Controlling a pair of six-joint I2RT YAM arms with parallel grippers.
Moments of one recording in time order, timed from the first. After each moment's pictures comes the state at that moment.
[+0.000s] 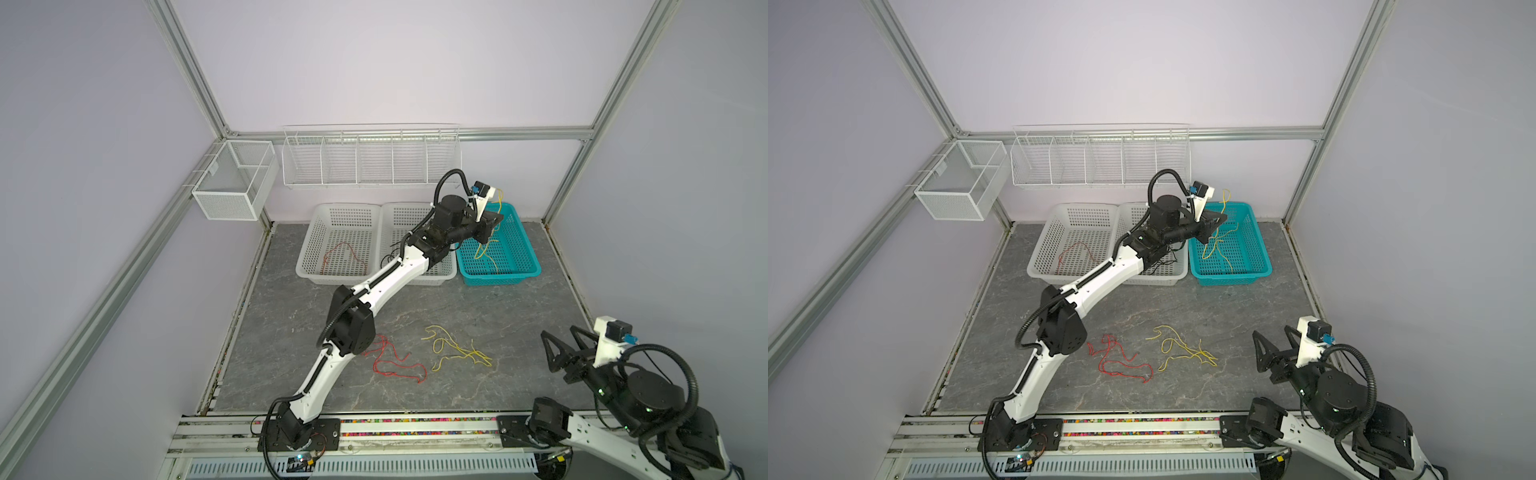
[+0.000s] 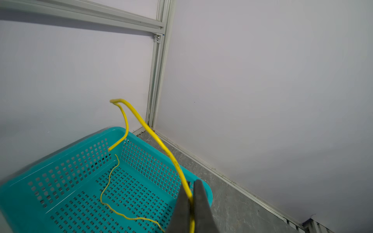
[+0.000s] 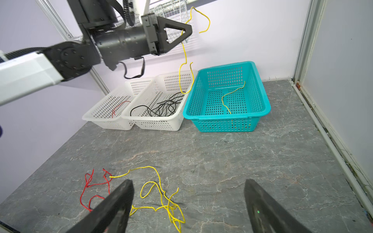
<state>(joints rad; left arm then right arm) -0.87 2.45 2.44 -0.03 0.35 -0.24 1.12 0.03 0.82 -1.06 0.78 0.46</state>
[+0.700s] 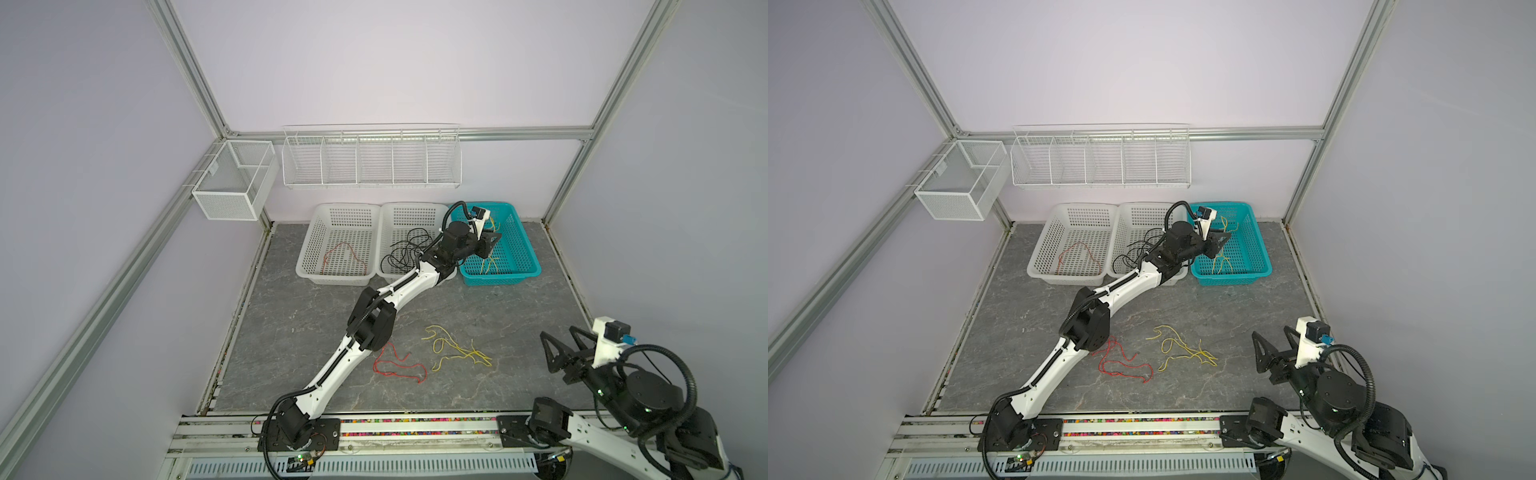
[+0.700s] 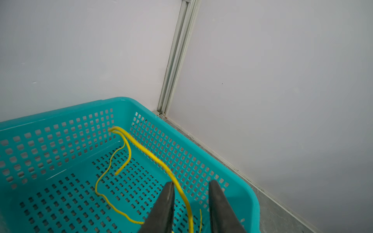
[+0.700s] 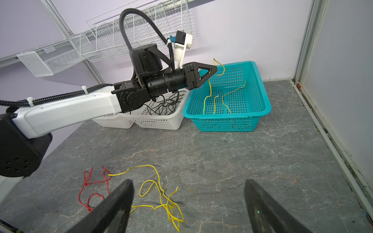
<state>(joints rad) -0.87 2.70 2.49 0.16 0.26 -0.29 1.12 0.02 0.82 -1.06 0.77 0.45</state>
